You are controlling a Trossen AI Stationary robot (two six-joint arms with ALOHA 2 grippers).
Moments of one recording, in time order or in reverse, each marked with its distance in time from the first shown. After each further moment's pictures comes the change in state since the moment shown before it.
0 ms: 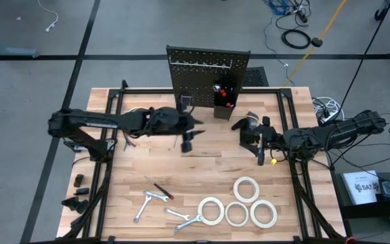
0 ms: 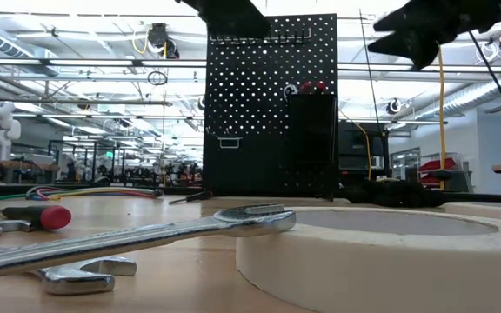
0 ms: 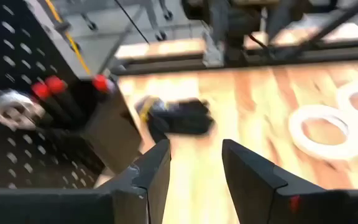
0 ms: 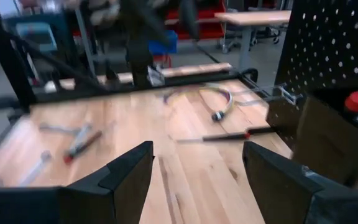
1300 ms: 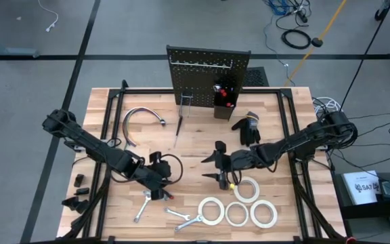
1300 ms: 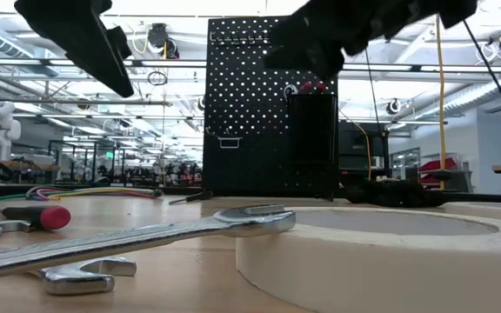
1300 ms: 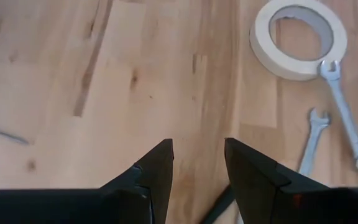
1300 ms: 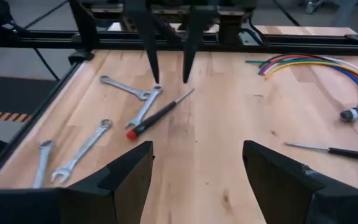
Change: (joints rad) left arm -0.523 -0.058 -0.269 -0.321 -0.150 -0.671; right arm 0.032 0.839 0.366 0.292 -0.267 -0.051
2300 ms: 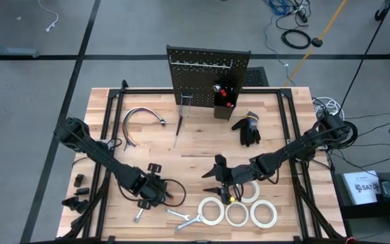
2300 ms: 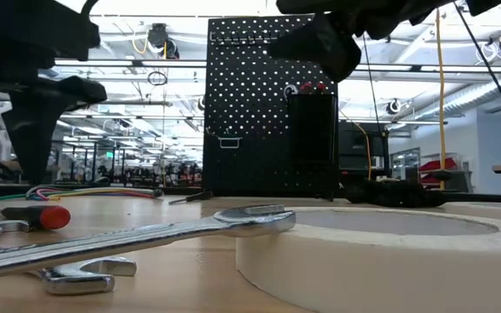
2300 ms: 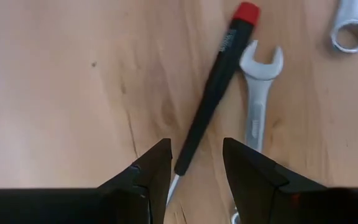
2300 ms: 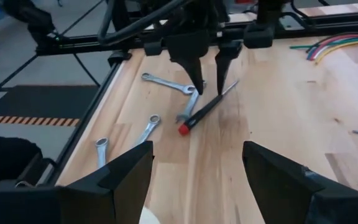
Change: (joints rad) left arm -0.109 0.222 0.002 -0.178 0.119 0.236; right arm 0.128 0.070 0.030 0.031 0.033 0.158
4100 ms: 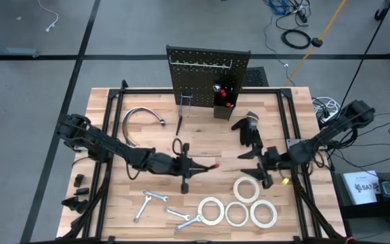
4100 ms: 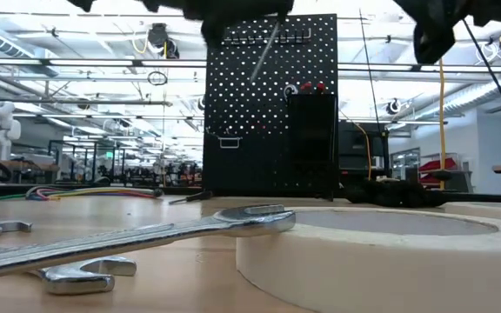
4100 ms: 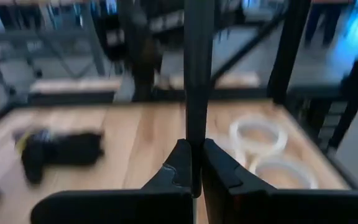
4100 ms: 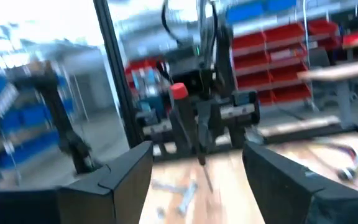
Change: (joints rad) left arm 0.280 -0.010 -0.055 1.247 -0.100 0.294; right arm 0.137 -0.604 -0.643 0.657 0.236 -0.118
